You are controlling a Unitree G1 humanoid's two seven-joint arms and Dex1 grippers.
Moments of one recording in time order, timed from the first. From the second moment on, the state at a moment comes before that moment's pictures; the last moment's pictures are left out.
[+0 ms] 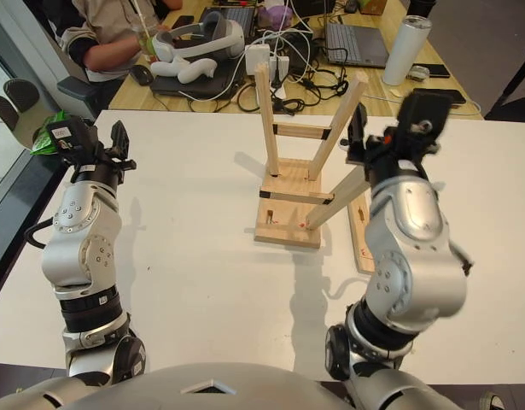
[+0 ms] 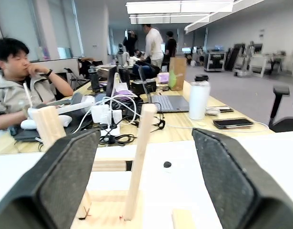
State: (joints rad) left arm -0.30 0.09 0.23 -0.37 -0.14 0.64 0.08; right arm -0.36 -0.03 -0.24 -0.87 0.13 1.21 -0.03
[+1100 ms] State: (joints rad) left arm -0.27 0.08 0.25 -0.40 -0.14 0.64 0.14; right arm -0.10 -0.30 -0.40 -0.68 0.14 0.84 0.12
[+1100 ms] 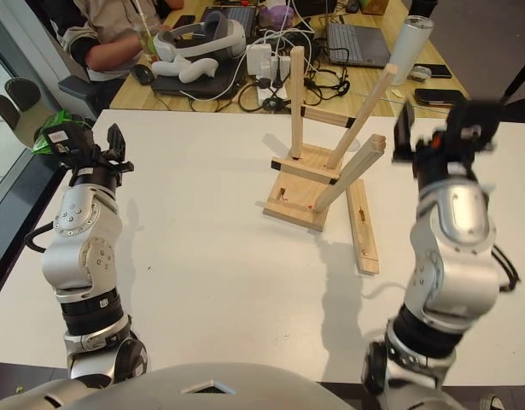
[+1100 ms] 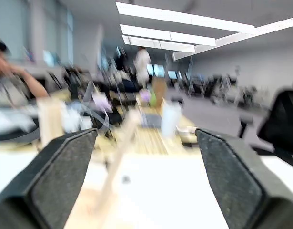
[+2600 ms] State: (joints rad) left arm -0.30 0.05 0.18 -0.37 -0.13 0.63 0.14; right arm -0.03 -0.33 -0.30 -0.08 0.30 0.84 0.24
